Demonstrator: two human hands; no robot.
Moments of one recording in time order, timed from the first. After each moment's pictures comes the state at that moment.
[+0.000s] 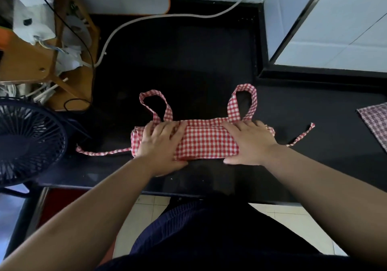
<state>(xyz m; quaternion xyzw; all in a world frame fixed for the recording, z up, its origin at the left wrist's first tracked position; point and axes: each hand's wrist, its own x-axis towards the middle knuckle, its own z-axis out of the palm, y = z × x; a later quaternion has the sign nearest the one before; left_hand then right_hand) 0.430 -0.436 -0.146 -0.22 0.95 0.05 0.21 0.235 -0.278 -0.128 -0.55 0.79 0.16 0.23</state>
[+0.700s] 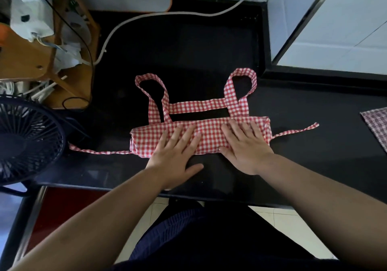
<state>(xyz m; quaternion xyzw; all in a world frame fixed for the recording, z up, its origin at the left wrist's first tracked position) 0.425 -0.405 -0.160 -0.16 0.96 0.08 0.22 0.247 -0.272 -0.149 -0.52 0.80 0.17 0.25</state>
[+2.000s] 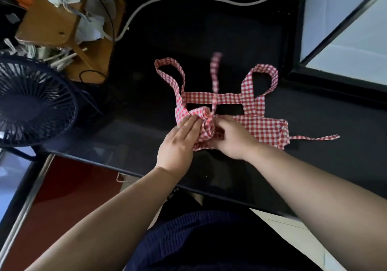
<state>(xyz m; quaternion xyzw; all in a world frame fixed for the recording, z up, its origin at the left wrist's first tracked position) 0.429 -0.383 -0.174 -0.30 0.92 0.18 -0.19 0.271 -0.323 -0.142 -0.48 0.75 -0.21 0.40</state>
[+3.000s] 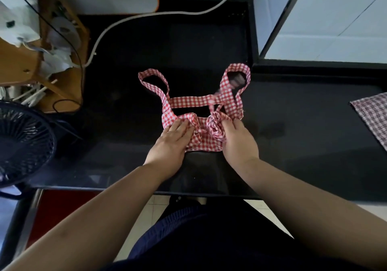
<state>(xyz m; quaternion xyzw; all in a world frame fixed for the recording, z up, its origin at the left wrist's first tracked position) 0.411 -0.399 -0.152 -0.20 0.95 0.21 0.10 0.272 -0.269 -0.144 -0.39 0.89 -0.16 0.15</state>
